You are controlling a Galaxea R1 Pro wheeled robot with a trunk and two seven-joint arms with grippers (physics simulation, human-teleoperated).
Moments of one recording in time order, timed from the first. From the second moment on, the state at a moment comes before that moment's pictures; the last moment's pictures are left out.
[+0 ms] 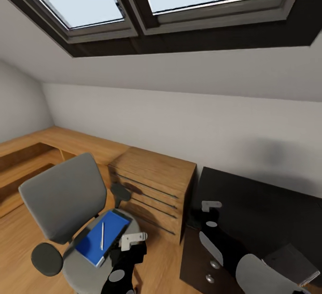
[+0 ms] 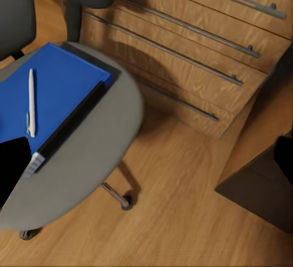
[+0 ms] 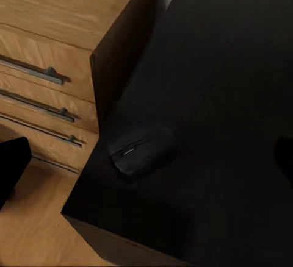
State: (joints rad) left arm -0.13 -0.02 -0.56 -1.38 0.44 0.36 0.70; right arm -0.66 -0.03 0.63 -0.58 -0.56 0.04 -0.45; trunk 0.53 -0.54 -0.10
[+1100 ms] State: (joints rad) left arm -0.13 -0.01 -0.56 -1.51 0.44 0.36 0.70; right arm -0.73 -0.03 0.54 -0.63 -0.61 0.17 -0.40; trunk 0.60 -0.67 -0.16
